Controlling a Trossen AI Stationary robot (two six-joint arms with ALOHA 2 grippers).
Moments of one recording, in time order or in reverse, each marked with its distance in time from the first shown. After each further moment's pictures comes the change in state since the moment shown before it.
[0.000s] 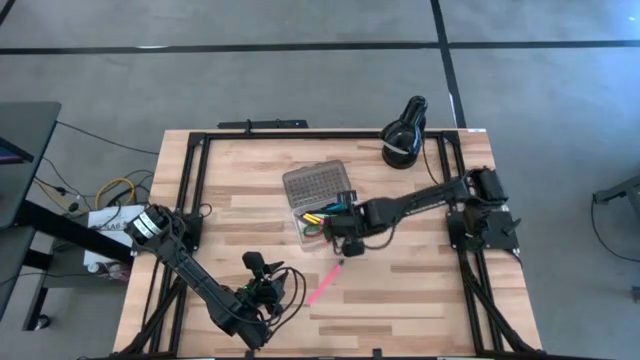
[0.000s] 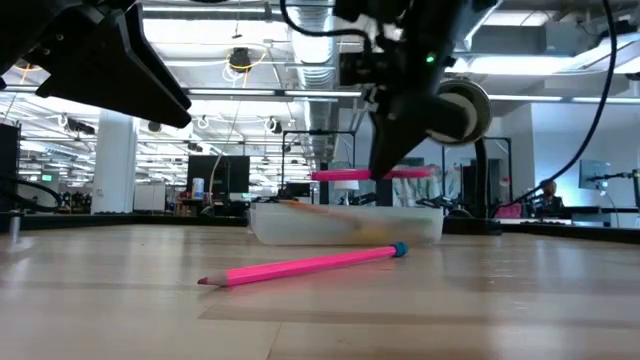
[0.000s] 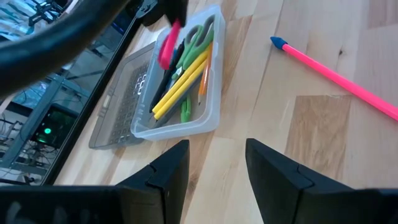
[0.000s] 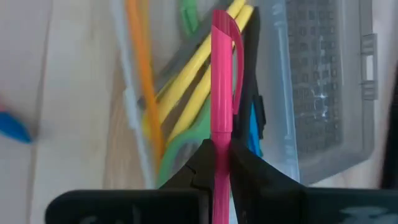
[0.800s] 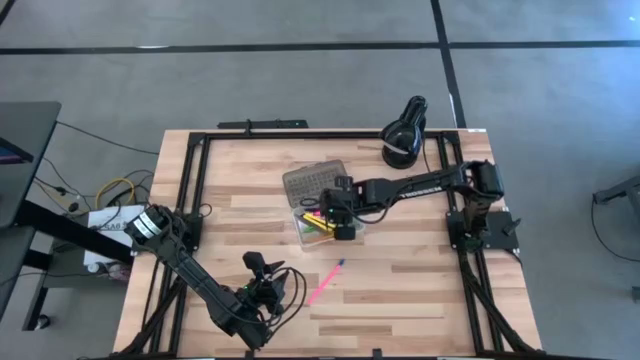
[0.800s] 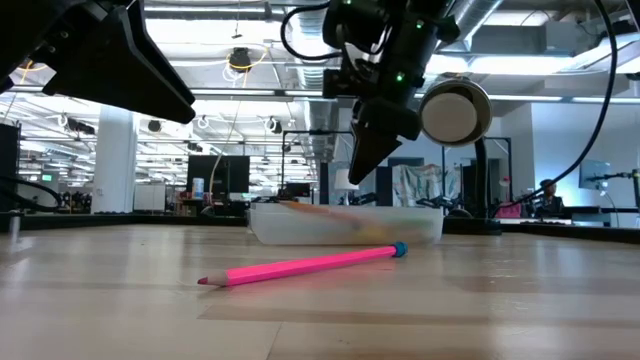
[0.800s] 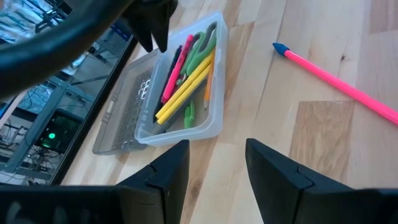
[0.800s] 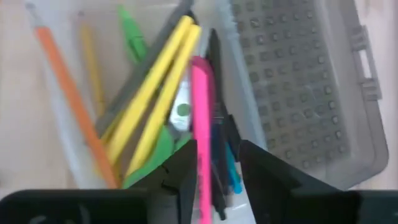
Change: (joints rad) left arm 0.000 0.000 0.000 0.007 -0.025 0.016; right arm -0.167 0.000 0.000 0.113 -0.150 -0.024
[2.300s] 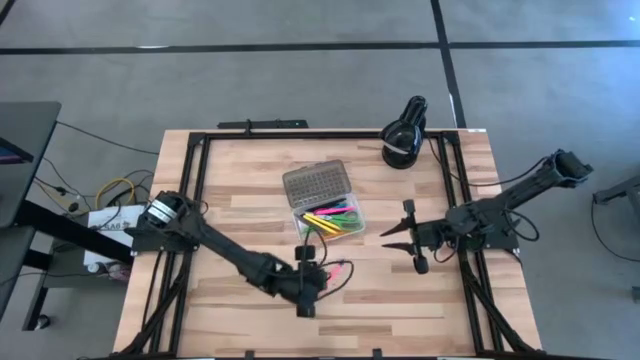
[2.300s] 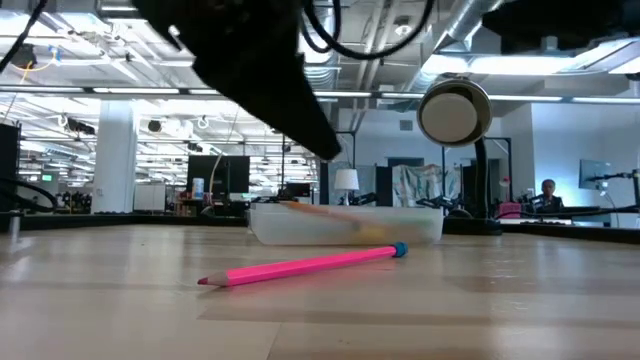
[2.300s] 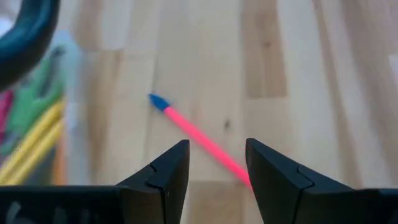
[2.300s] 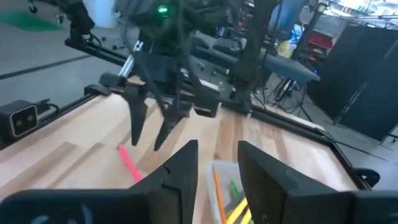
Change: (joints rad) left arm 0.304 0.000 0.023 0.641 0.631 0.609; right arm 0.439 -1.057 -1.016 0.982 0.033 -0.168
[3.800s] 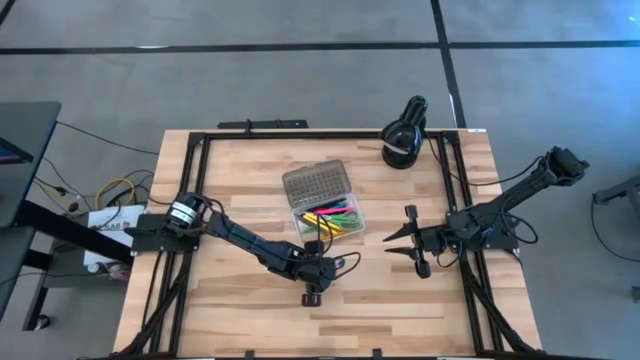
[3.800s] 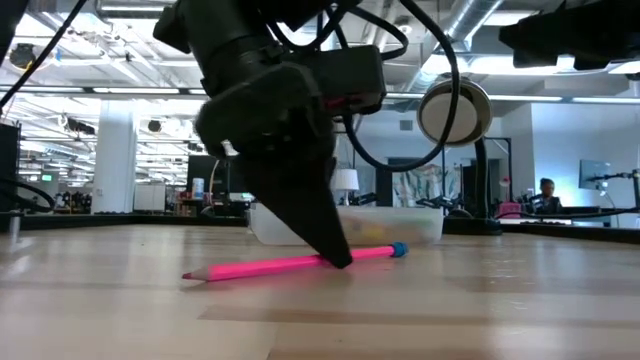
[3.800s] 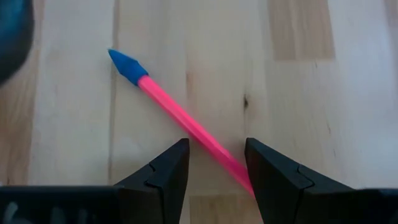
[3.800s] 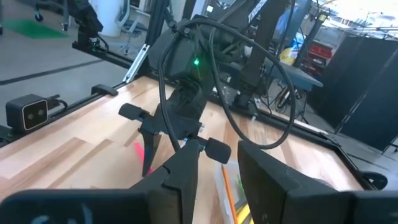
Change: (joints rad) left arm 0.129 0.155 0.013 -0.029 0.351 0.023; right arm 0.069 0.020 -0.123 0.184 0.051 -0.014
